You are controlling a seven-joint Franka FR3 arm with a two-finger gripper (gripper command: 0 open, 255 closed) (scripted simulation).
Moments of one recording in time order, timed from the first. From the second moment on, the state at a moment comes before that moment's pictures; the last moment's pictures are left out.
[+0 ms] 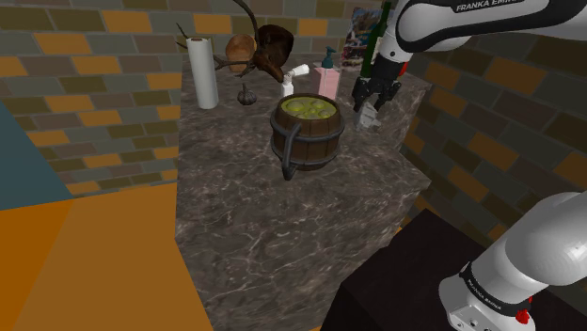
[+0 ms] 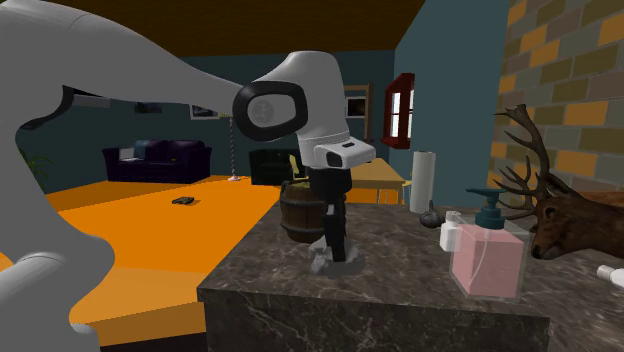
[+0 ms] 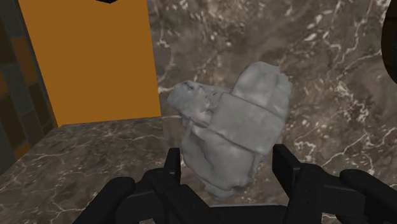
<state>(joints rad) -0.11 -0.31 0.03 -2.19 0.06 2.05 0.25</state>
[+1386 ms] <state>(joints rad) -0.11 -0.31 0.03 -2.03 0.06 1.89 0.26</state>
